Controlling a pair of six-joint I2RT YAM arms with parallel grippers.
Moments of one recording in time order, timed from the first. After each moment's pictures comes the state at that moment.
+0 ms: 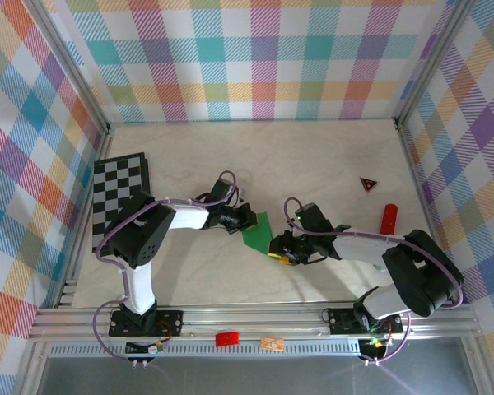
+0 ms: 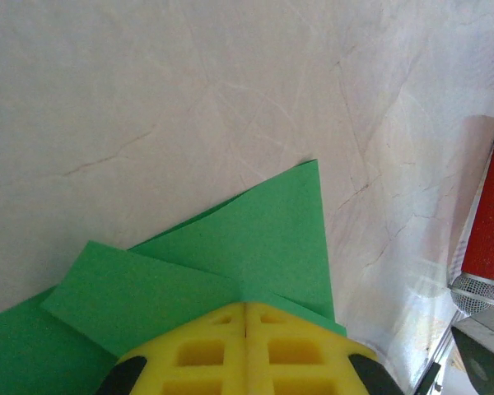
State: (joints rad) left arm -0.57 1.91 0.94 0.08 0.51 -0.86; right arm 0.63 1.43 0.52 -0.06 -0.61 0.96
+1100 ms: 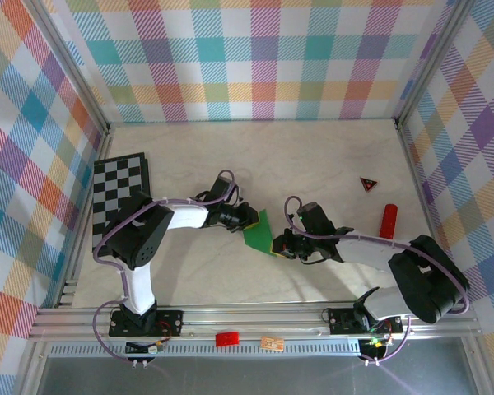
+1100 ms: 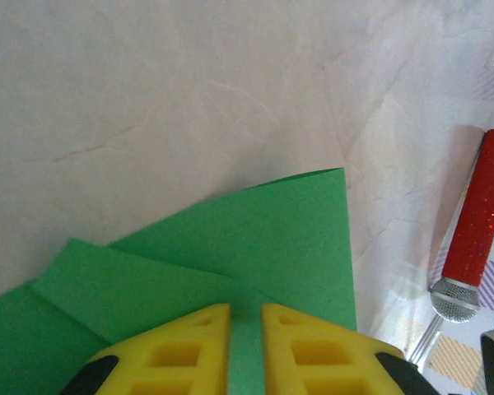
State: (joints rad) left arm -0.57 1.88 0.96 0.04 0.52 -0.92; right arm 0.63 1.37 0.50 -0.01 -0.56 0.87
